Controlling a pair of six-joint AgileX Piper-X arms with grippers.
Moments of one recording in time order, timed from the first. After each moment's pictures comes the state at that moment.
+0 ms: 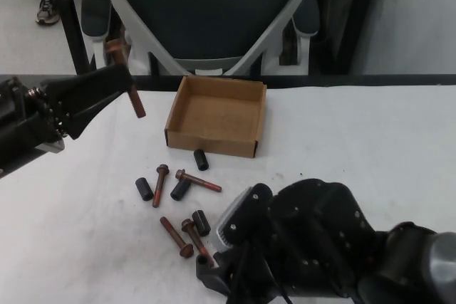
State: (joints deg) left arm -5.7 85.4 -22.5 -86.1 54.1 -55.9; right arm 47.3 97.2 -37.3 -12.6 -9.5 -2.9
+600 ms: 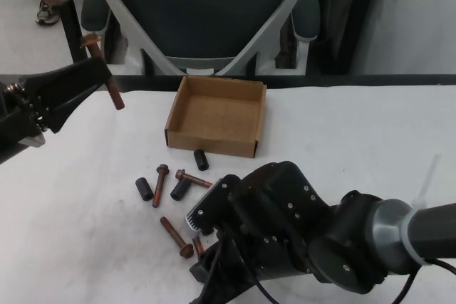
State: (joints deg) left arm -2.0 85.4 -22.5 -86.1 54.2 -54.2; right arm 47.3 103.8 -48.4 0.0 -7.6 -2.6
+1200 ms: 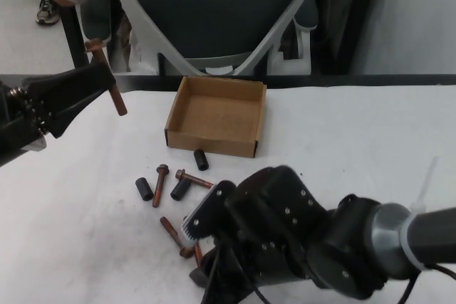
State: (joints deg) left arm -2.0 85.4 -22.5 -86.1 56.9 -53.6; right arm 49.2 103.3 -47.5 0.6 -7.1 -5.2
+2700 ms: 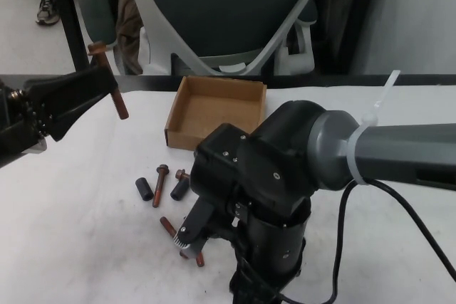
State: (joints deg) left arm -2.0 85.4 -22.5 -86.5 58.0 -53.4; right arm 49.8 105.8 -71.6 59.5 6.5 -11.9
